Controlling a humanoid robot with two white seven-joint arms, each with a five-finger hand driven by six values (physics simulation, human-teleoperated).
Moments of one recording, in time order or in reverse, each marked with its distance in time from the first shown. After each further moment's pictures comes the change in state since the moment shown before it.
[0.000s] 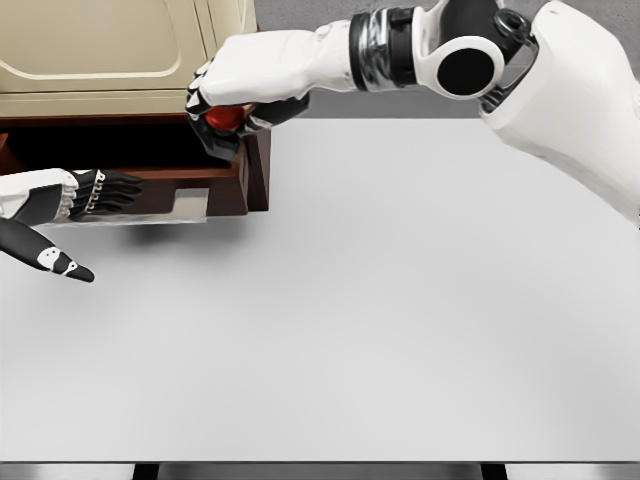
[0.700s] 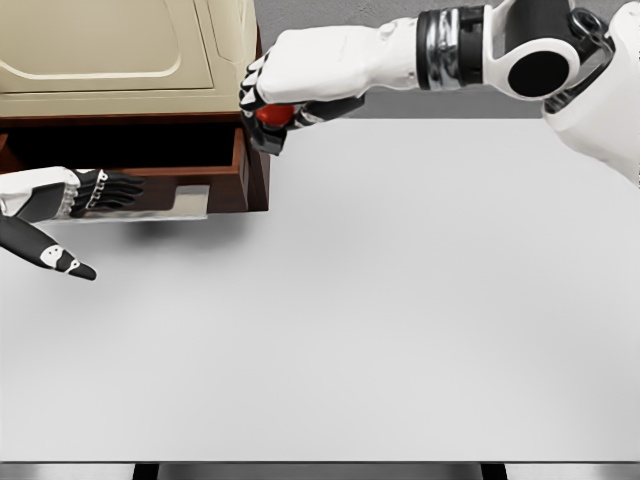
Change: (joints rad) left arm -0.012 -0.008 -0.006 0.001 -0.031 -0.003 0.004; right arm 0.029 -0.135 -0.037 -0.074 0.002 -0.070 0.000
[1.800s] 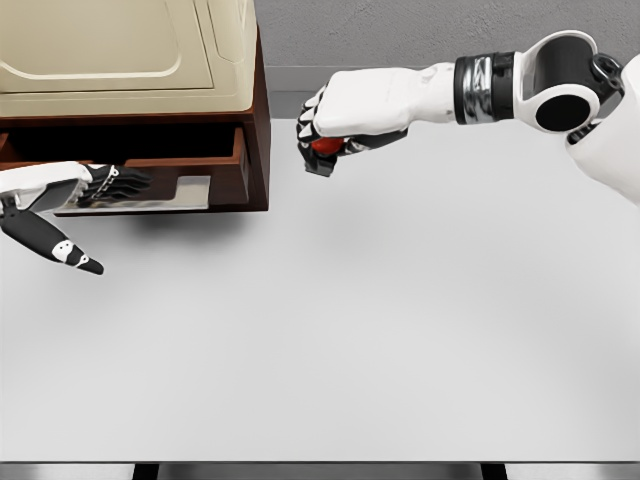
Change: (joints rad) left arm -0.070 -0.042 -0.035 -0.002 -0.157 0.004 0.000; right arm 0.117 -0.061 -0.049 0.064 0.110 -0.136 0.000
